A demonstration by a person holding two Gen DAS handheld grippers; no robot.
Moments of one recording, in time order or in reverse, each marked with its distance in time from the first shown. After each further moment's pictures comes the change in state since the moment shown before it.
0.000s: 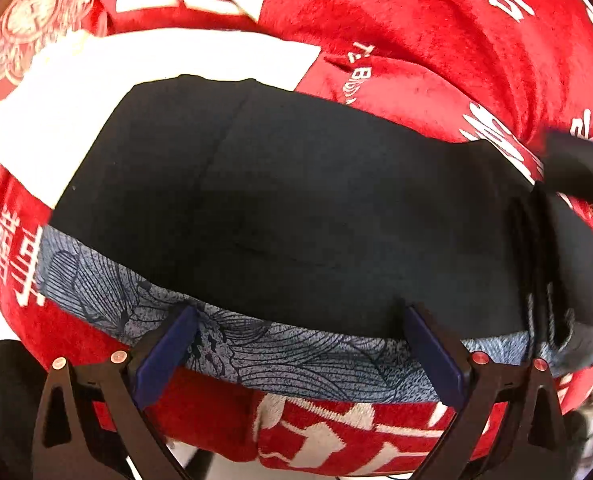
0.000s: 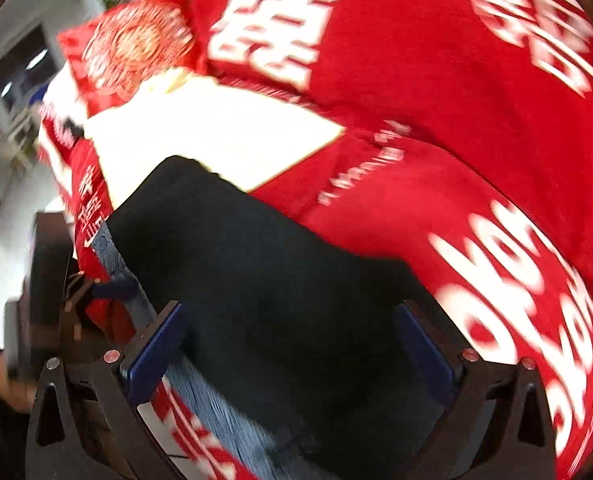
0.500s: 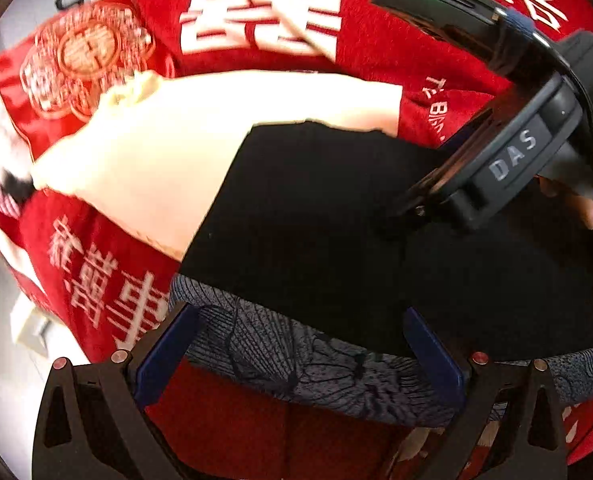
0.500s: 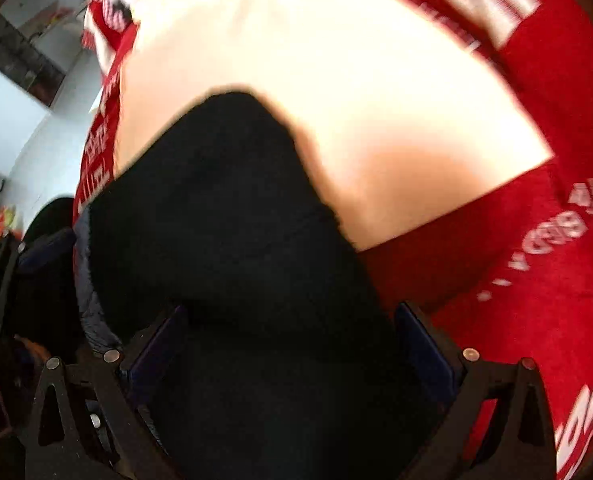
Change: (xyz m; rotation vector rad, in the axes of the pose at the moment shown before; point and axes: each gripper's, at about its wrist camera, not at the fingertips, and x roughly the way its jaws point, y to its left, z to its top) left arm -0.008 0.053 0.013 0.007 -0.133 0.253; right arm 0.172 0.068 0.084 -0.320 0.393 0.272
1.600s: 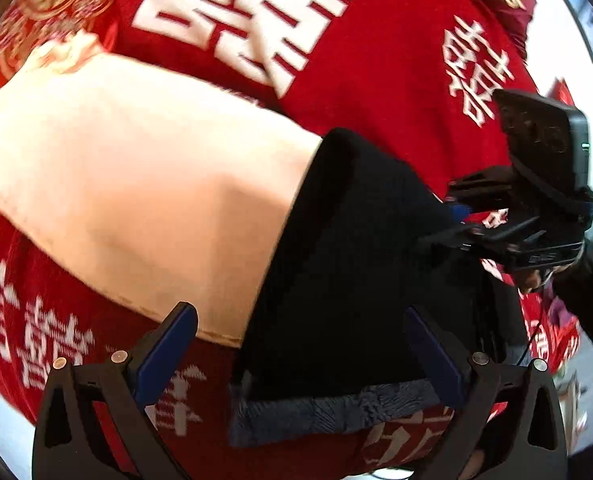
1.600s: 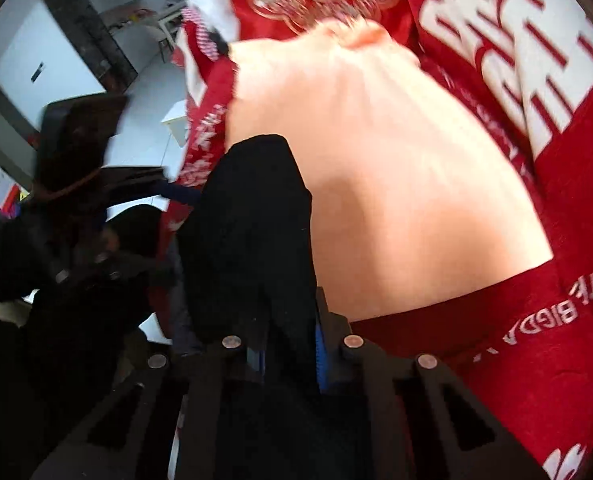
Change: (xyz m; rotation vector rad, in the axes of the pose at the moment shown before) left arm -0.003 0.113 0.044 -0.078 -0.018 -0.636; right arm -0.081 0.040 -0.017 -0.226 -0.219 0.104
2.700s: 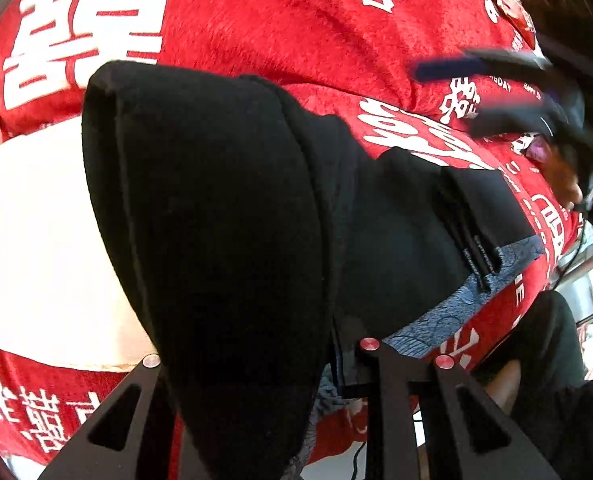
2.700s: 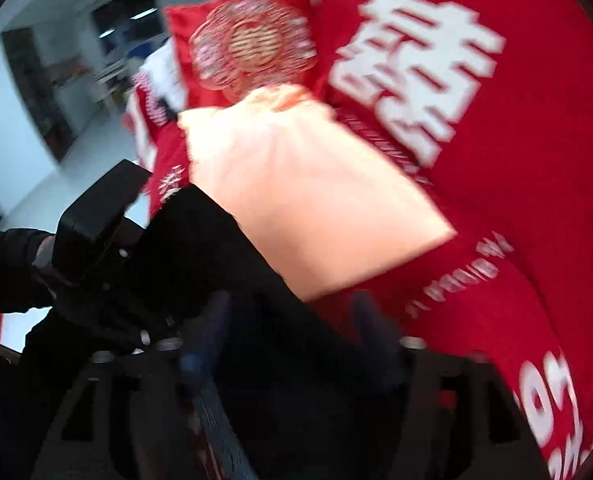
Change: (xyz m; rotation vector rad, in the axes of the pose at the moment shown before) left arm 0.032 -0.110 -0.002 0.399 0.215 0.006; right arm -0.101 0.027 -0.057 0.178 -0.209 -0.284
